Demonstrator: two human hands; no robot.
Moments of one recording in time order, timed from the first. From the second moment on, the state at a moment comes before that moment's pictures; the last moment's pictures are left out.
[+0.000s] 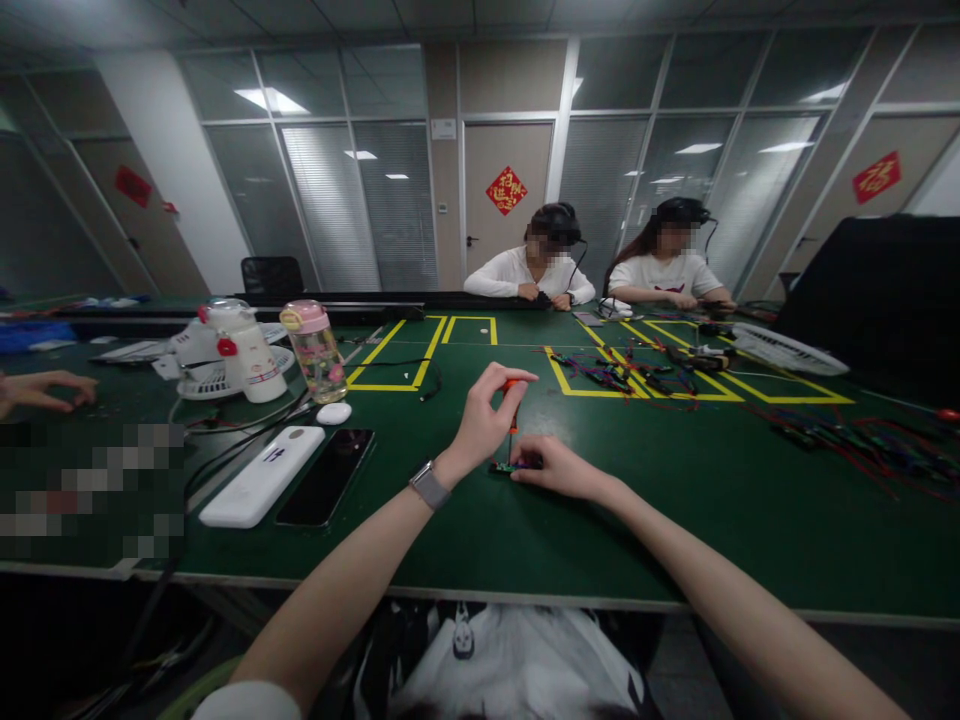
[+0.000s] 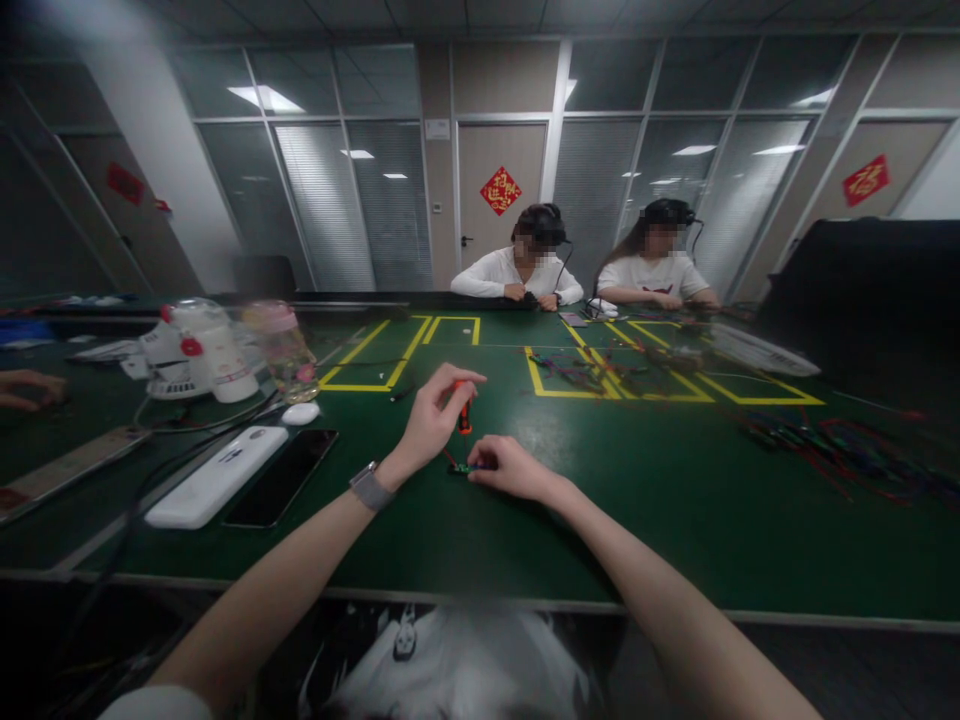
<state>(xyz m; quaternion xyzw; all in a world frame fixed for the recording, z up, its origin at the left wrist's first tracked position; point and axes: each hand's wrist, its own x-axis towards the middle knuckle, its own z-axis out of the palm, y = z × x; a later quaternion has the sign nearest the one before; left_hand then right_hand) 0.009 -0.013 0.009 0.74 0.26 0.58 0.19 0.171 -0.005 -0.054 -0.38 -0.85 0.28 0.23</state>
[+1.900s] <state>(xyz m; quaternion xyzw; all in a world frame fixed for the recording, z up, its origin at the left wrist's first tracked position) 0.007 -0.014 0.006 0.76 0.26 0.58 0.13 0.171 -0.006 -0.056 -0.36 -0.86 0.26 0.24</state>
